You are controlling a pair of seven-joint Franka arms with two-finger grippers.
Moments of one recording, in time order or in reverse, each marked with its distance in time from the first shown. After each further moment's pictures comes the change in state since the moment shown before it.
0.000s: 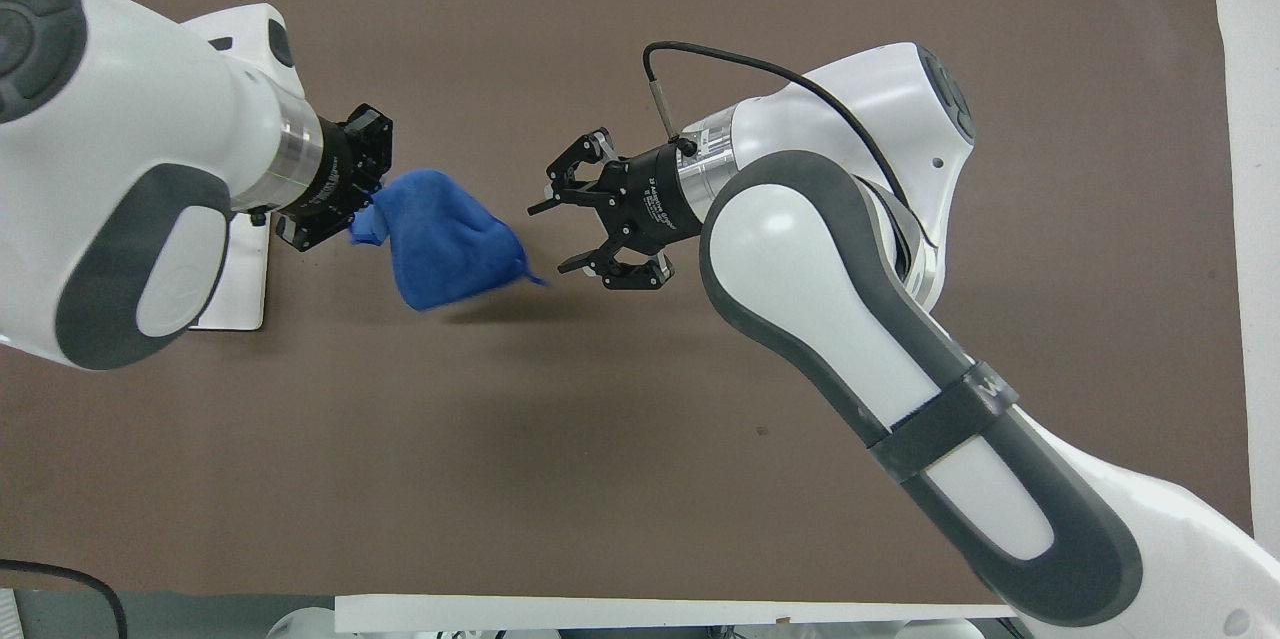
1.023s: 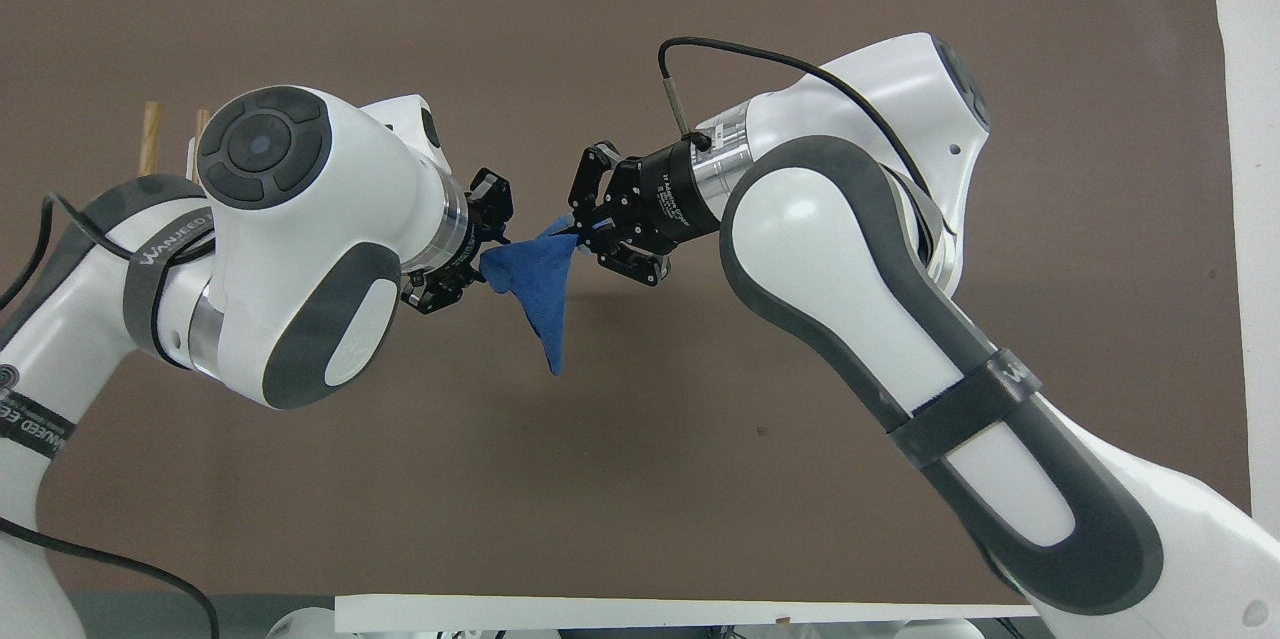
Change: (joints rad) left arm -0.150 0.057 -0.032 -0.131 -0.062 0.129 -0.242; right arm -0.021 0.001 0.006 0.002 0.036 -0.050 0.040
